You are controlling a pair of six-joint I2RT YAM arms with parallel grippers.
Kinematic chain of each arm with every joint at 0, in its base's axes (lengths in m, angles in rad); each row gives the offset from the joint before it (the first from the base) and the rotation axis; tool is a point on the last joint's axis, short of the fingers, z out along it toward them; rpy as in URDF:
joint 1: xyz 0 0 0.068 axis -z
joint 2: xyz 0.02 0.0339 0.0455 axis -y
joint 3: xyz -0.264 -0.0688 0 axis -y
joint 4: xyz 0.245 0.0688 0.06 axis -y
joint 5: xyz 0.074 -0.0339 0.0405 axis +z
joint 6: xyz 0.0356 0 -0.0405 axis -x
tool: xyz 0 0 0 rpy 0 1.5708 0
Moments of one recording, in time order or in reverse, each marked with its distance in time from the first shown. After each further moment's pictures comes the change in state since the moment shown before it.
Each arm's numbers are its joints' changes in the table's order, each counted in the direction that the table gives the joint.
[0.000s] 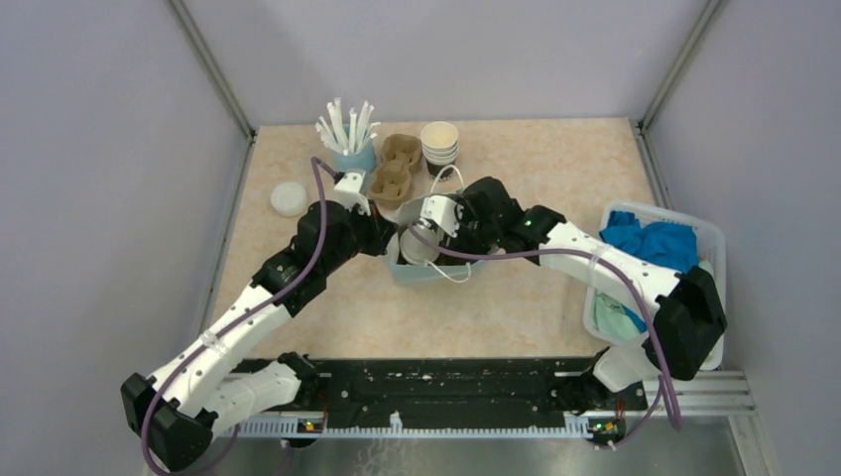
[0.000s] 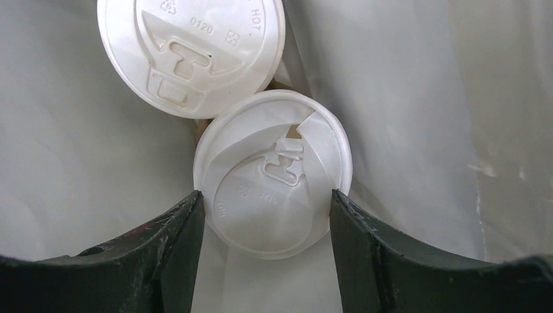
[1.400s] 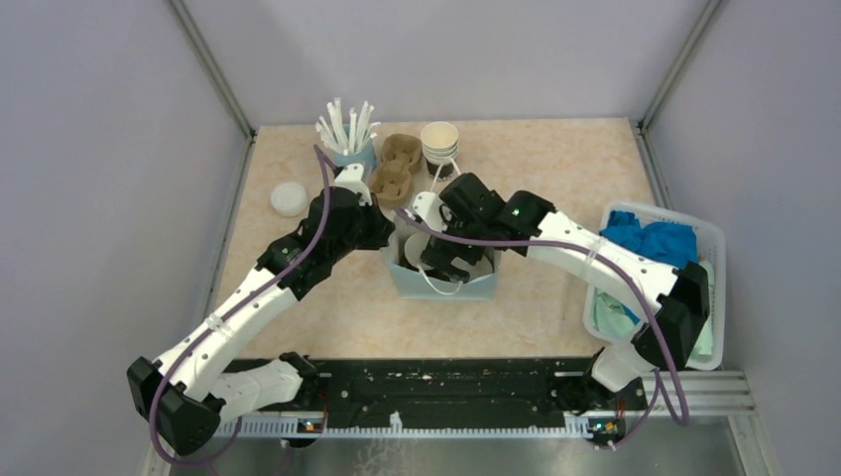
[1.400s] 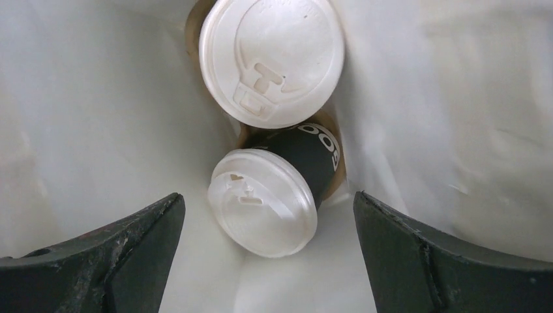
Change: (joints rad) left arm 0.000 -0.096 0.132 -0.197 0.076 0.122; right arm -0.121 -0.074 0.259 -0.370 -0.026 -0.275
